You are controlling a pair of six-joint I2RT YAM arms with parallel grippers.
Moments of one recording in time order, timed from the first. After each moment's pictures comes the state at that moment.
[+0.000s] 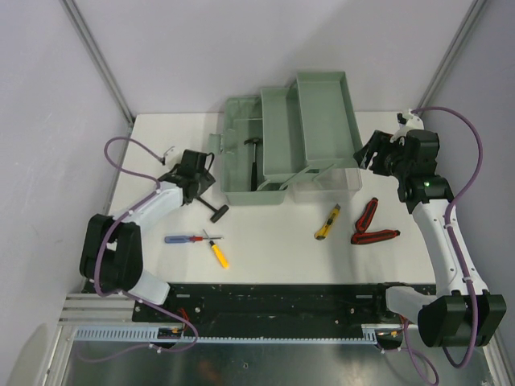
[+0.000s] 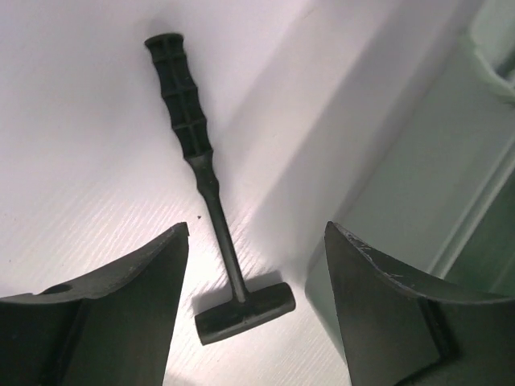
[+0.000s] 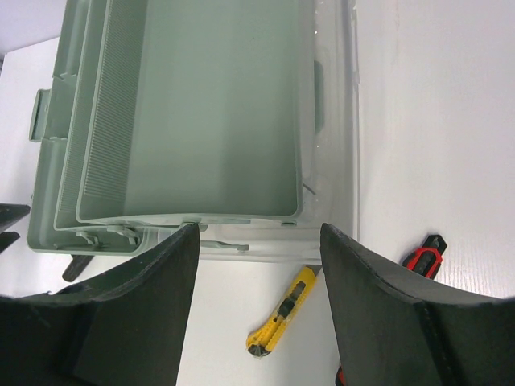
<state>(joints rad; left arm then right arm) -0.30 1.50 0.98 -0.37 -0.41 -0.91 0.02 1.12 1.11 -0.41 -0.22 0.32</state>
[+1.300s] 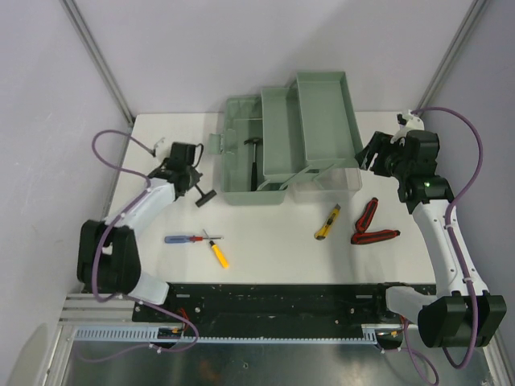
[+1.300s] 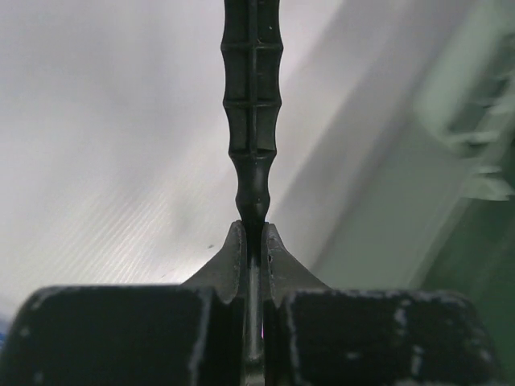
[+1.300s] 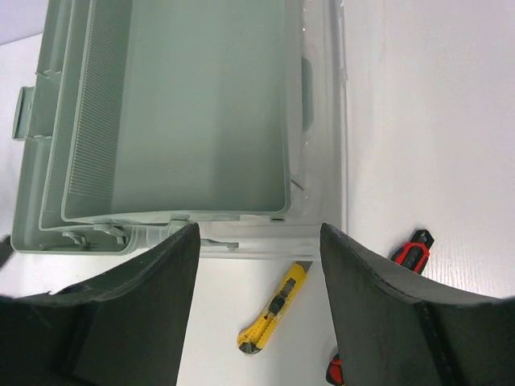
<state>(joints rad) -0.23 1.51 1.00 -0.39 -0.40 -0.88 0.02 1.12 1.11 -0.43 -0.19 0.30</state>
